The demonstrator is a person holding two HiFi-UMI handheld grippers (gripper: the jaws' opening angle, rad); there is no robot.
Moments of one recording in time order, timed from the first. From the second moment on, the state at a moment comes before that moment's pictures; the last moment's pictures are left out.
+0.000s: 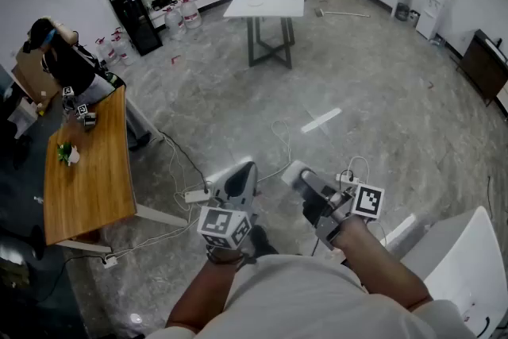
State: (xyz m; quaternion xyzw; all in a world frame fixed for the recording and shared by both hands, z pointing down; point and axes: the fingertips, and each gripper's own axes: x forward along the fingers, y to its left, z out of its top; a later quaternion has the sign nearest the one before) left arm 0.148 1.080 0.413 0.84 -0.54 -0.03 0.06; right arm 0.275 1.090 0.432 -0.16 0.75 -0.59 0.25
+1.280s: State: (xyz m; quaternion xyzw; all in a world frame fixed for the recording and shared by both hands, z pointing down) left arm -0.025 0.890 0.399 0.86 -0.51 -0.03 0.05; right arm 0.101 0.901 0.423 -0.19 0.75 -0.58 0.26
